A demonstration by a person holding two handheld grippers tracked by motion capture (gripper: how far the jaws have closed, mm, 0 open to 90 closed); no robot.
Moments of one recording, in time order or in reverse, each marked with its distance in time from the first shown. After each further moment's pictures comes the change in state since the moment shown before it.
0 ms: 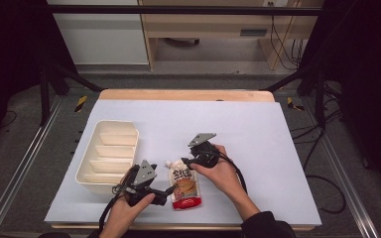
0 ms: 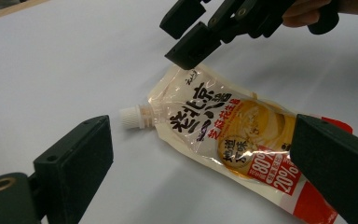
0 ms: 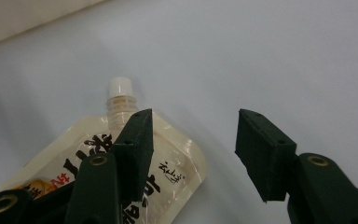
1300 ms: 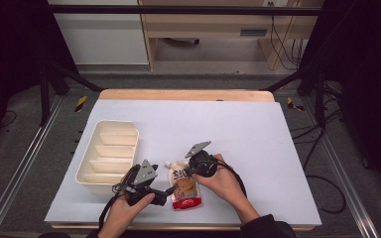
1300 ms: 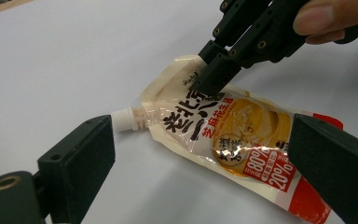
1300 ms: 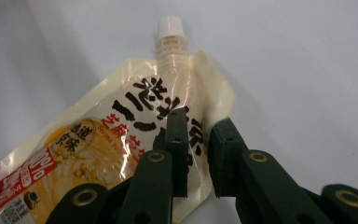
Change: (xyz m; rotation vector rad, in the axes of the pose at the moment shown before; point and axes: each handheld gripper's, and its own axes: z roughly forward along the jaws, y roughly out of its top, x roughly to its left) left arm 0.000 0.001 0.001 0.013 -0.036 0.013; right arm 0.021 -0.015 -0.001 0.132 0.096 -0.027
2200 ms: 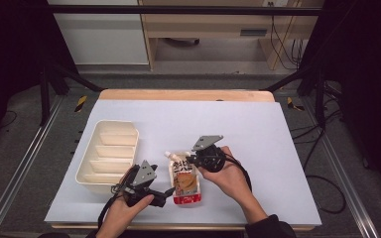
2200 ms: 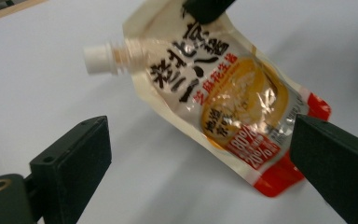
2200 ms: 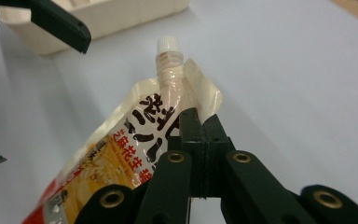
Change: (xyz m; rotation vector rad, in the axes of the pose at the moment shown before) left arm -0.003 0.002 -0.007 -0.007 -0.008 0.012; right arm -0.001 0.015 -0.050 -0.180 -0.039 -0.060
